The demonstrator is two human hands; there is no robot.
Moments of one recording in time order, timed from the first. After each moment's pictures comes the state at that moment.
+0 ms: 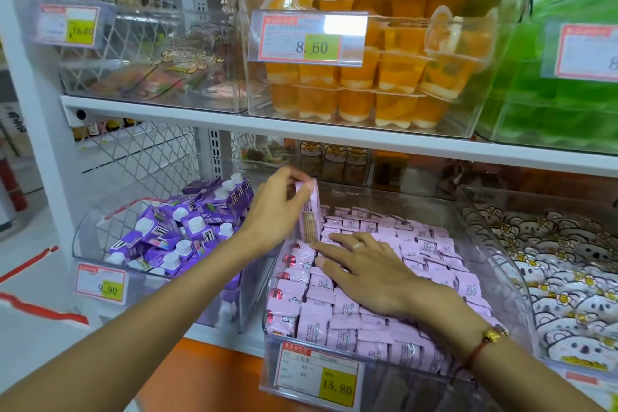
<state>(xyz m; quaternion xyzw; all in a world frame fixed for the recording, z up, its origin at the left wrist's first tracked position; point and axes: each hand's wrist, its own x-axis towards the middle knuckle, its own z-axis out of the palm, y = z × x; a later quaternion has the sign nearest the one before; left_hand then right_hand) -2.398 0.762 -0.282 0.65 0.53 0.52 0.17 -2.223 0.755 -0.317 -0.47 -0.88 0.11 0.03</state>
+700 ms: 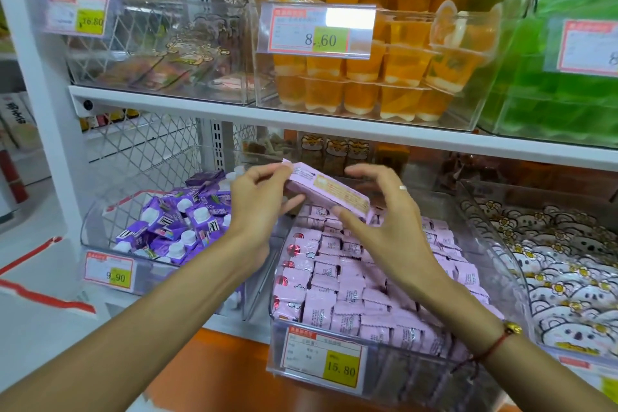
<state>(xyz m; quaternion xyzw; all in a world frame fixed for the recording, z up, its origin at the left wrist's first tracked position) -2.389 0.720 -0.263 0.35 0.46 0.72 0.40 -2.227 0.730 -0.282 -0.34 -0.78 0.15 0.50</state>
